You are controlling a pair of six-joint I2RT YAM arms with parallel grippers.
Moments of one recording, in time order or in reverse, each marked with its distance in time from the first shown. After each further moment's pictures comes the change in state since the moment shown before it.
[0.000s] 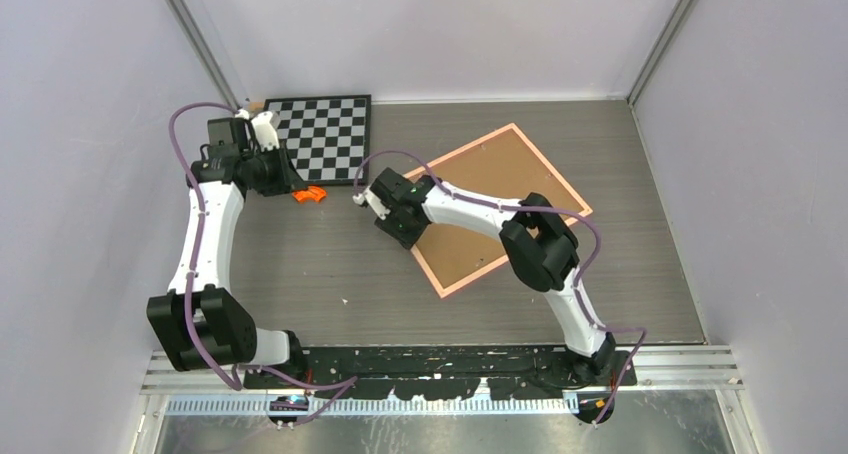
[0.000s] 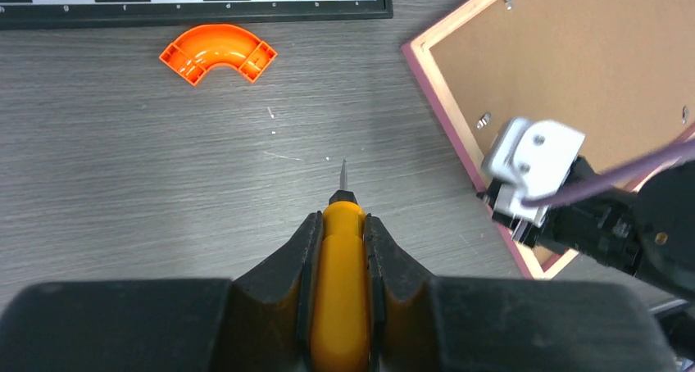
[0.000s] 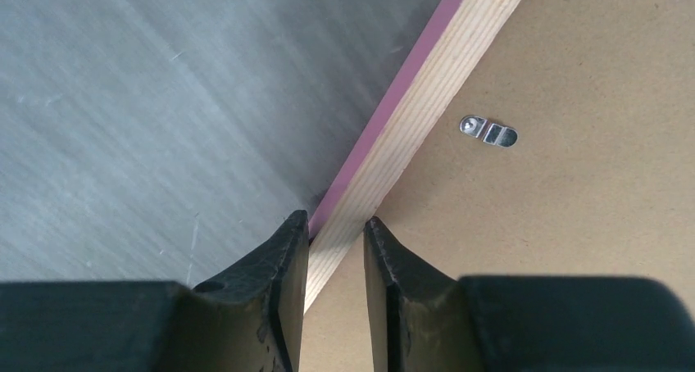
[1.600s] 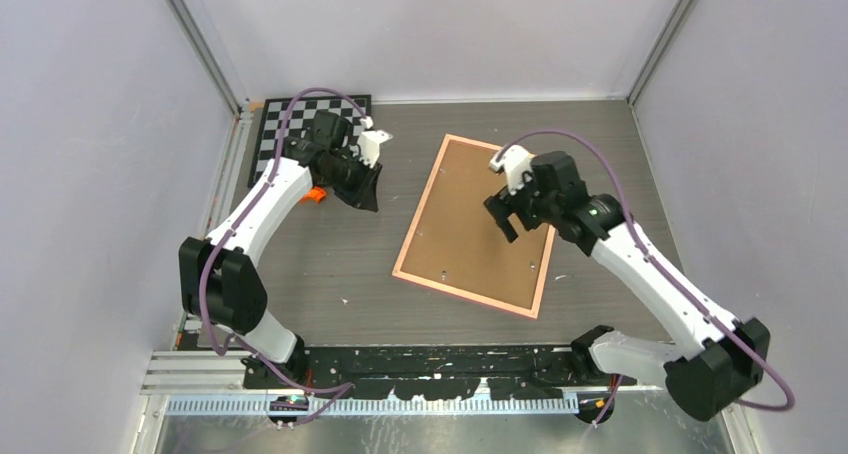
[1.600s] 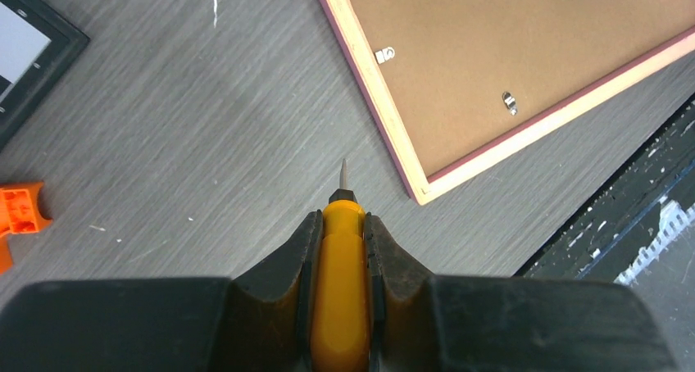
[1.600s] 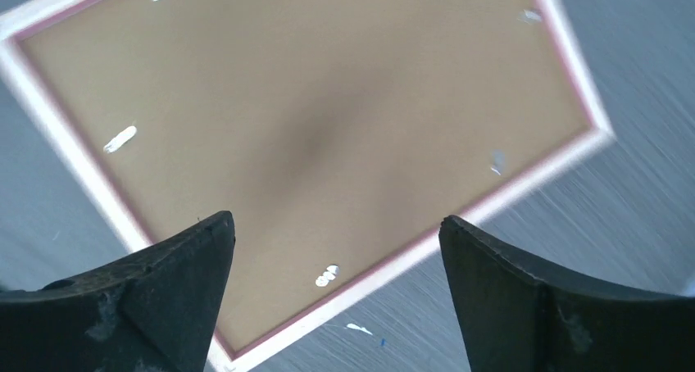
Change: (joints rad) left arm -0.459 0.219 0.129 -0.127 0.049 0.350; right arm -0.368 -1.017 -0.679 0.062 -0.072 -0.223
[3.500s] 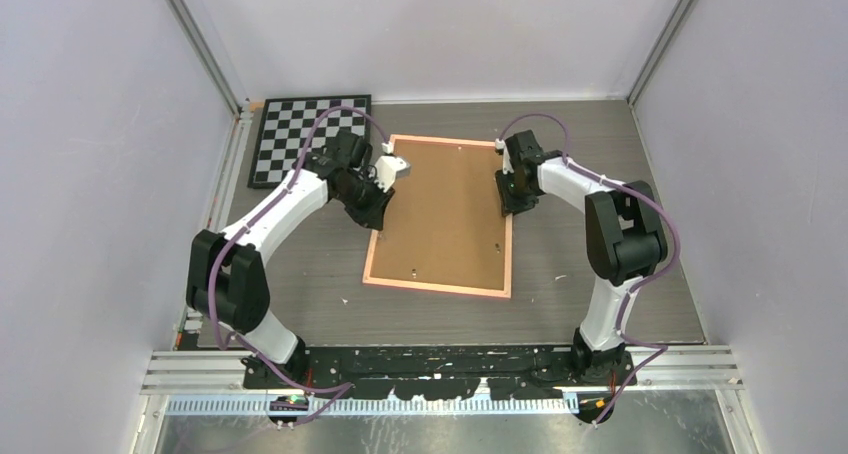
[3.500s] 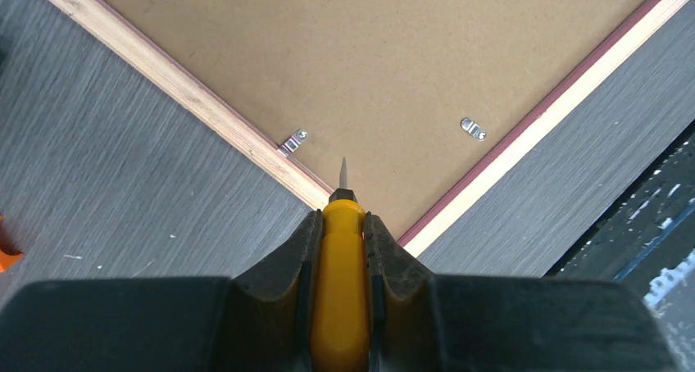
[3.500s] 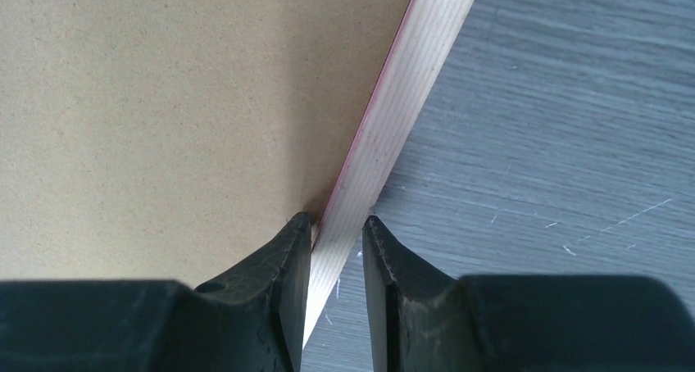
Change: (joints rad) left arm -0.073 0.024 -0.117 0.072 -0.047 0.094; right arm -0.239 0.699 0.188 0.119 0.041 0.410
